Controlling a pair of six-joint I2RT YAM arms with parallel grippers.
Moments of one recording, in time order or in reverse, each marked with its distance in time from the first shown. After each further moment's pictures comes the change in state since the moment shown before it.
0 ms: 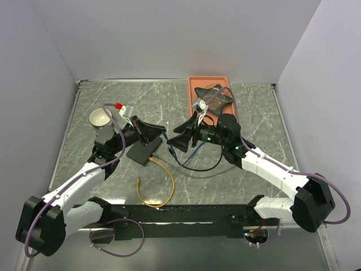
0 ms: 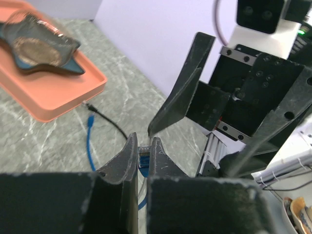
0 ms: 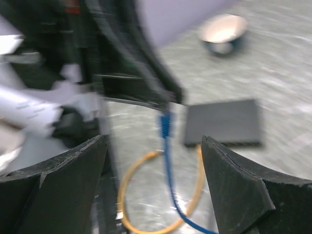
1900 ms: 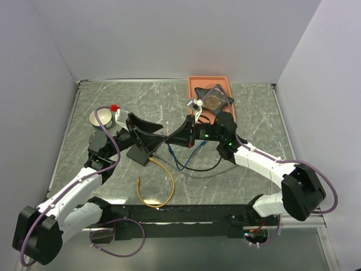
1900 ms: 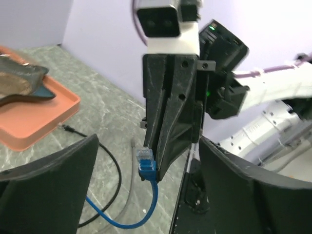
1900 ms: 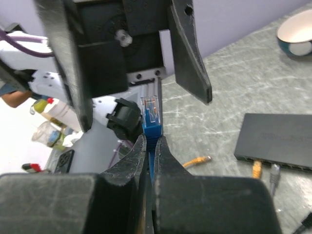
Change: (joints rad) left arm -0.007 -0.084 -0.028 0.137 0.109 -0.023; right arm -0.026 0.134 0.000 0.289 -0.290 0.242
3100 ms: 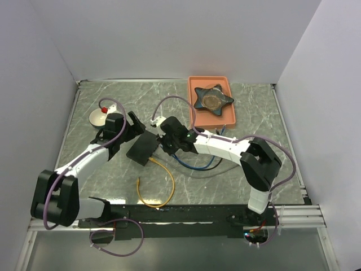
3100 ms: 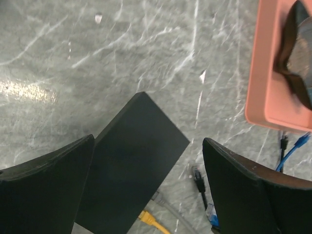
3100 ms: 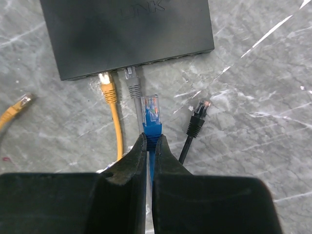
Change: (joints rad) left arm 0.153 0.329 0.187 -0.752 -0.770 0.024; right arm 0.258 0.451 0.463 -0.957 0.852 -0.545
